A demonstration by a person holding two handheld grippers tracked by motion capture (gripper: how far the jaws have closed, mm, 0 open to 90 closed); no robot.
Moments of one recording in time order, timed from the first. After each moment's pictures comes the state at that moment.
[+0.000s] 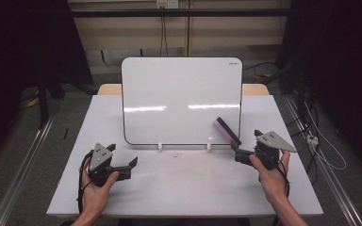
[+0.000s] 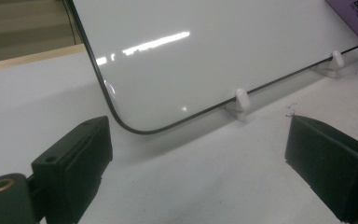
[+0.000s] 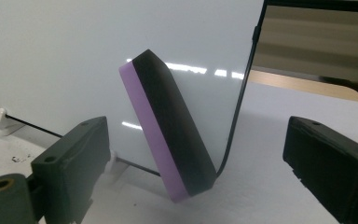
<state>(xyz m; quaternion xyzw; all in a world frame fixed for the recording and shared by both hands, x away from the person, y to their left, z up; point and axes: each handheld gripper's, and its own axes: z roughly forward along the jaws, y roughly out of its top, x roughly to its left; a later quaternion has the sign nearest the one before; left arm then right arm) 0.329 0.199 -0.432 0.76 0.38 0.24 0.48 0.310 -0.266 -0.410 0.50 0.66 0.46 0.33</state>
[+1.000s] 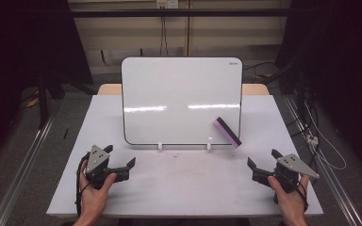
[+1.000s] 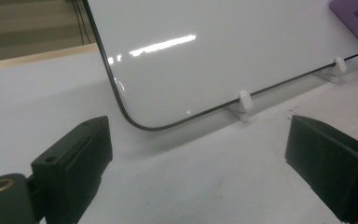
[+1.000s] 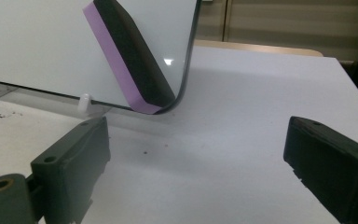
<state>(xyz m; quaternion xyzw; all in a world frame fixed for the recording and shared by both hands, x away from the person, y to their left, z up) 0.323 0.203 -0.431 0.74 0.40 0.25 0.48 0.259 -0.307 -0.441 0.53 0.64 0.45 0.34</state>
